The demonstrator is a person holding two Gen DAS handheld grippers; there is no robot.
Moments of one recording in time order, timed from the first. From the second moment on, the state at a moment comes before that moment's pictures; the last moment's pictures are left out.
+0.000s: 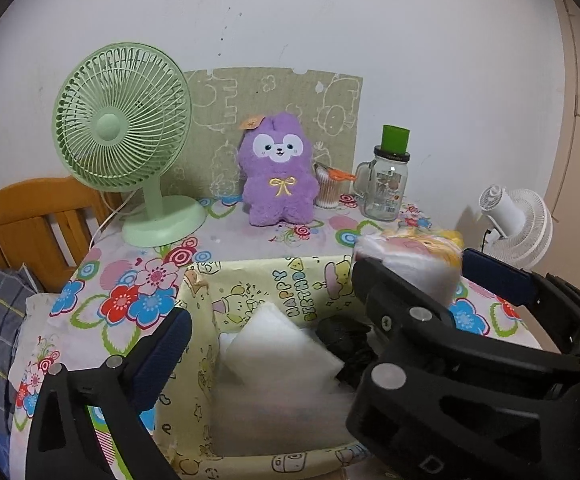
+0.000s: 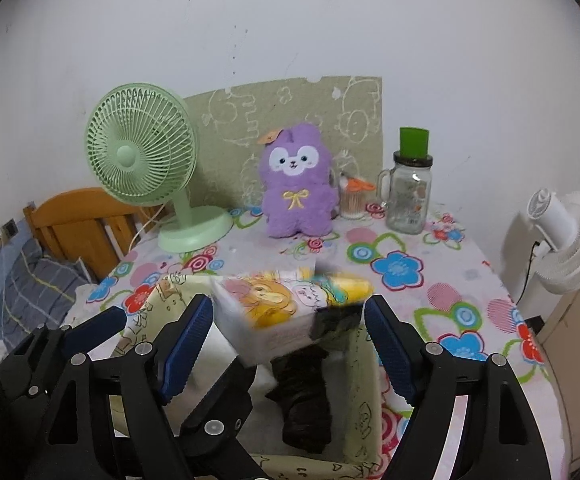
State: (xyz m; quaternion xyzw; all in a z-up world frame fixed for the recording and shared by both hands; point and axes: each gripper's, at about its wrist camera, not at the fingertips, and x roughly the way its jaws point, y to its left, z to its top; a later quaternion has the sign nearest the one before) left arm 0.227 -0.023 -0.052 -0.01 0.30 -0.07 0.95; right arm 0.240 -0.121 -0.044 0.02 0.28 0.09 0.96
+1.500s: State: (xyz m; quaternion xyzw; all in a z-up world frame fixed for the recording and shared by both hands) left arm 0.164 -0.037 -0.015 0.02 0.24 -0.05 0.97; right arm 0.169 -0.136 -0.007 0.01 0.24 0.08 0.97
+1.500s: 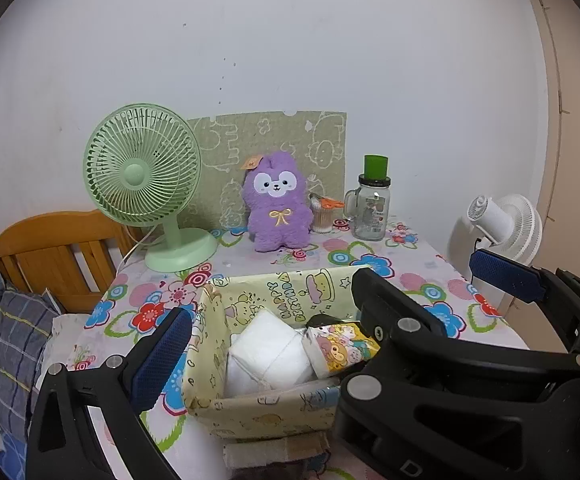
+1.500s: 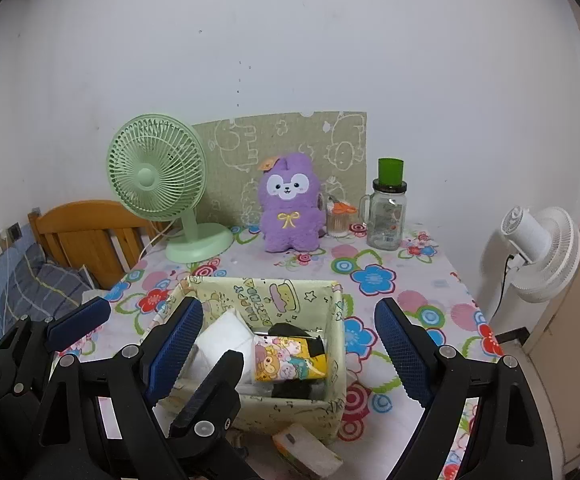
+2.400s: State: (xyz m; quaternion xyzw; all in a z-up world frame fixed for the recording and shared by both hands) left arm 0.105 -0.040 0.000 0.02 0.23 -0.06 0.97; right arm 0.108 -0.139 0.009 0.00 0.22 0.07 0.97
